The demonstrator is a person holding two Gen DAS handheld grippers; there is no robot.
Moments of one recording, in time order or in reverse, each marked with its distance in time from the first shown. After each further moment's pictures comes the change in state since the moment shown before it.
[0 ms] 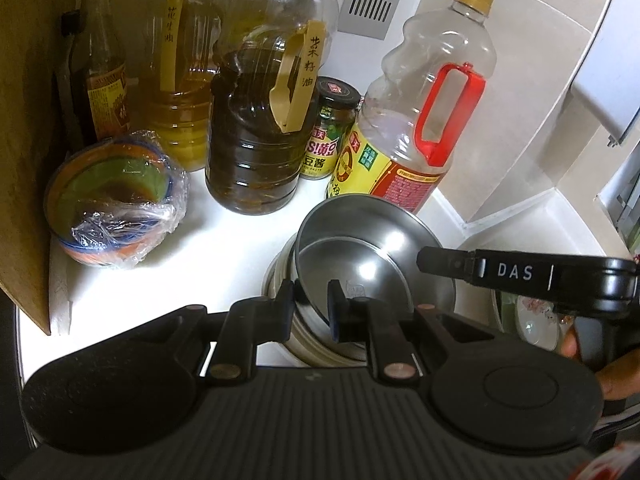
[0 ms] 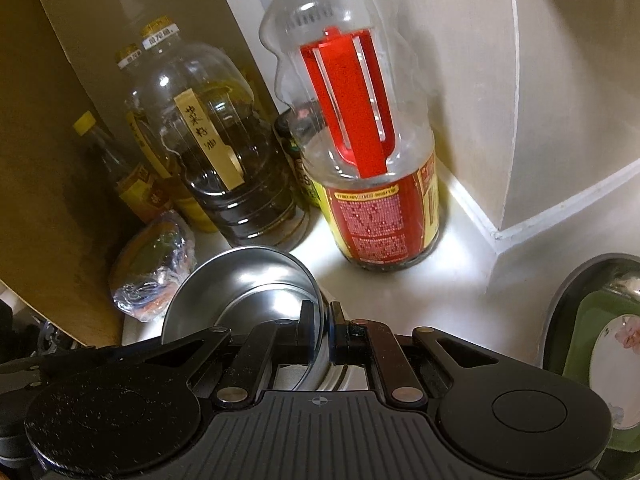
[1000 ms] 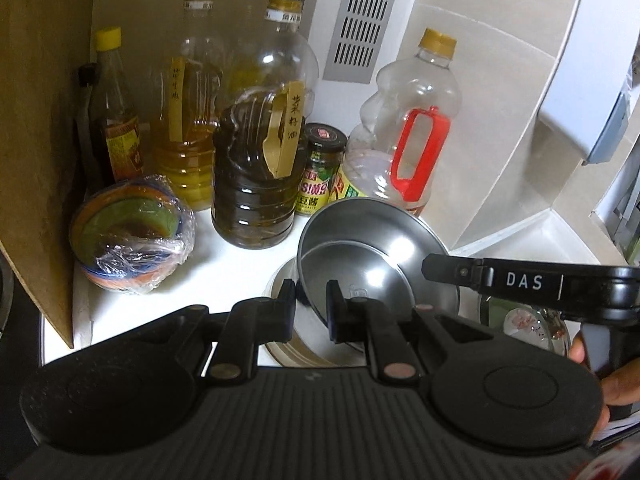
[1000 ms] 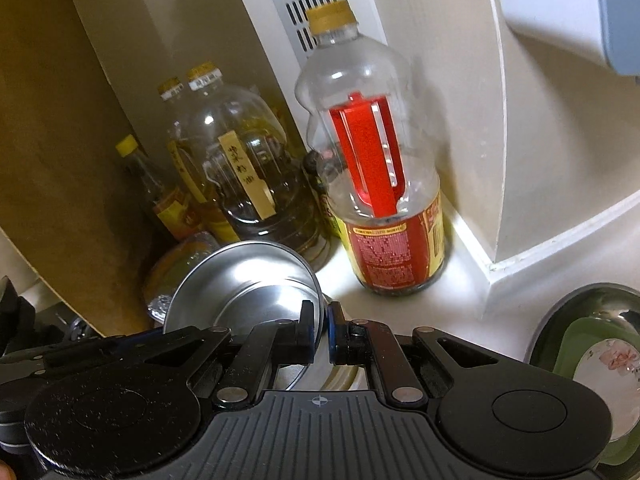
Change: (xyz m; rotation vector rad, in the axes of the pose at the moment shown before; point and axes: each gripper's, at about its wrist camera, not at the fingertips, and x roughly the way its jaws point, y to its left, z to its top) left arm -0.038 -0.021 0.000 0.023 -0.105 0.040; right arm -0.043 0.004 0.003 -0.045 -0.078 0.061
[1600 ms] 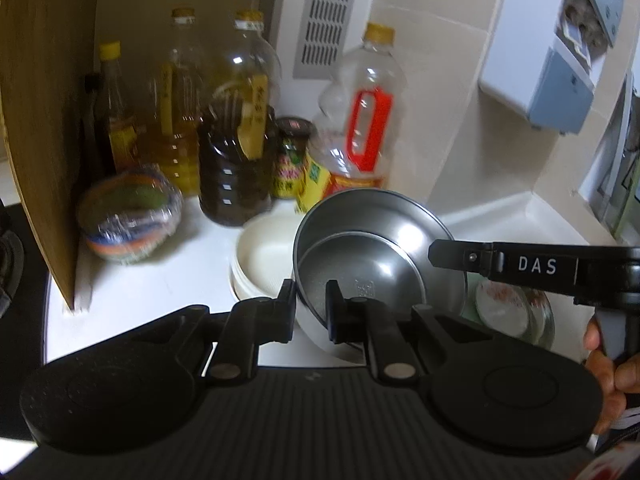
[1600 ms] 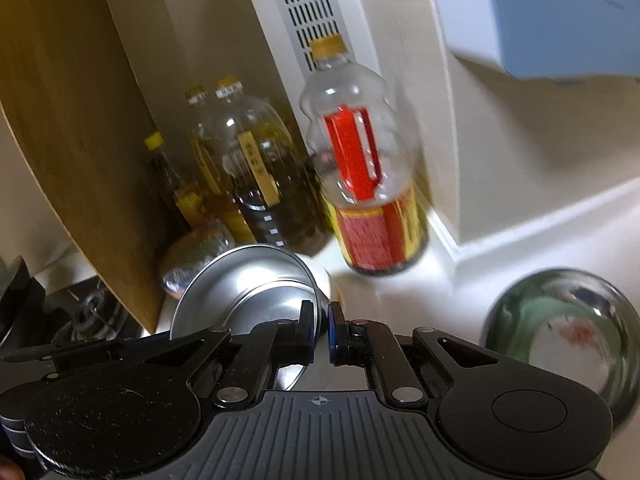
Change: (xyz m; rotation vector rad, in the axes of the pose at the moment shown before) left arm -0.045 -0.036 -0.041 0.034 -0.051 0.015; right arm -0.067 -0.003 -0.037 -0.052 -0.062 0.014
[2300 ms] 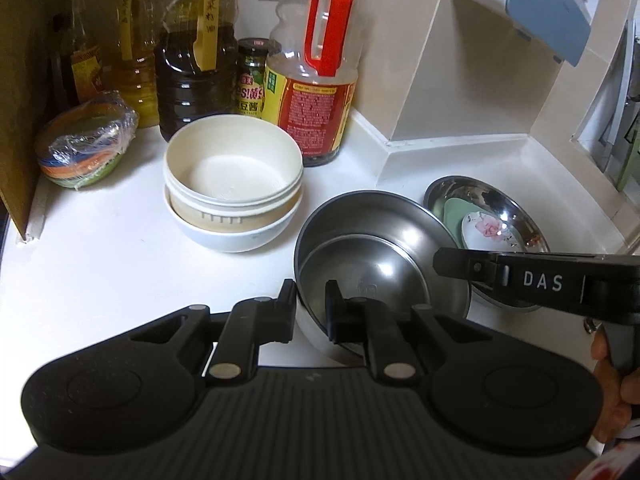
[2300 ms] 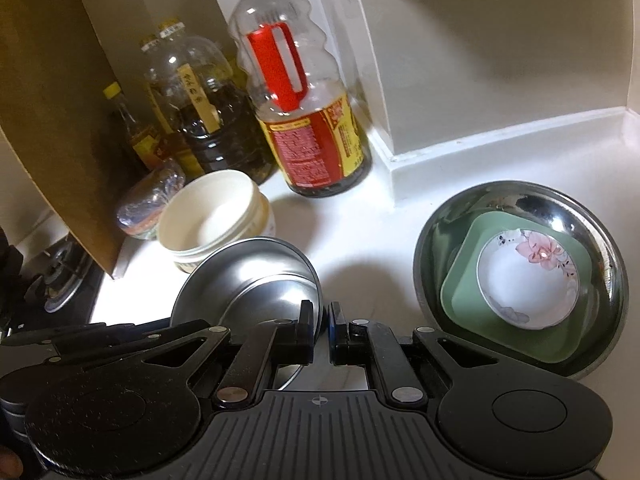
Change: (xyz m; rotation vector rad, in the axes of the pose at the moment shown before) left arm 0.032 -0.047 -0.062 0.008 0.130 -0.004; right arm -0.008 -0.060 -0.059 0.035 0.117 -0.051
